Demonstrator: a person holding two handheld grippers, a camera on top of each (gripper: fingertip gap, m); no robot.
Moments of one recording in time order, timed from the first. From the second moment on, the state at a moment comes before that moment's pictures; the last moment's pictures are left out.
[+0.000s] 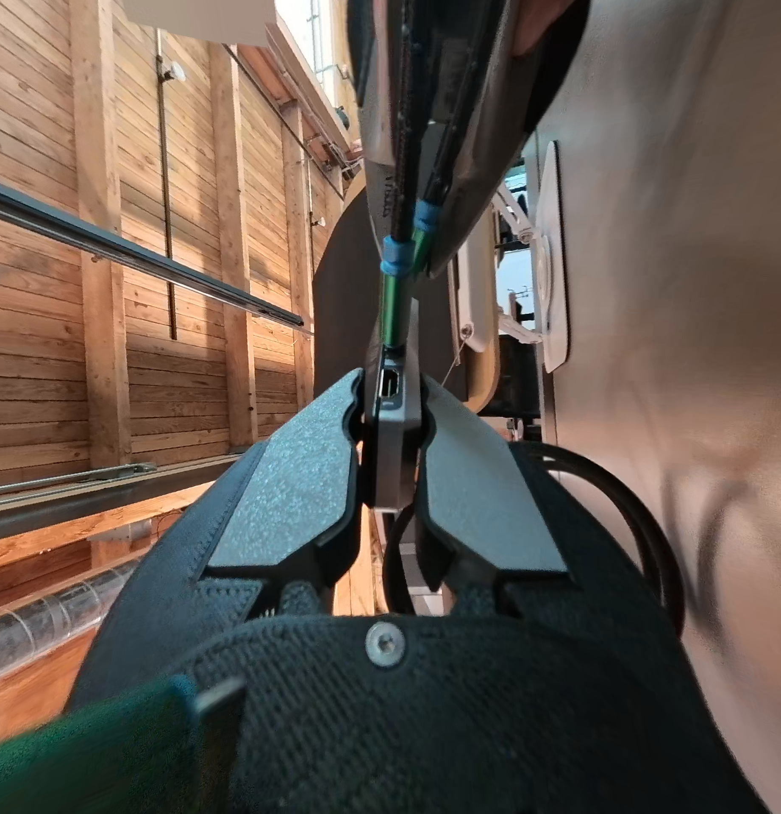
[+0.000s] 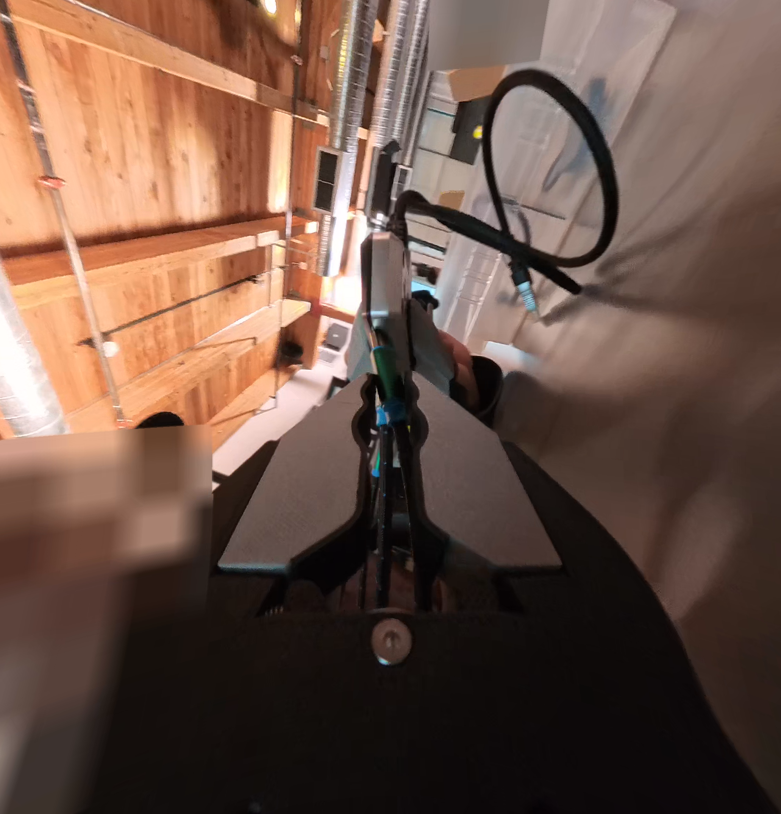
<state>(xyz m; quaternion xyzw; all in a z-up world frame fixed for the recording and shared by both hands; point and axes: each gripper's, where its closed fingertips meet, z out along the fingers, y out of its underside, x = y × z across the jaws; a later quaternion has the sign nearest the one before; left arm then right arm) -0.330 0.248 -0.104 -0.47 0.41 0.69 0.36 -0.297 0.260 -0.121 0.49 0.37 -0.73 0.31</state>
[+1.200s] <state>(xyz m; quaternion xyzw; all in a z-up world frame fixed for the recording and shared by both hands) -0.334 0.248 -0.116 -0.47 0.40 0.69 0.37 -0.289 0.248 -0.126 0.46 0.39 -0.70 0.37</state>
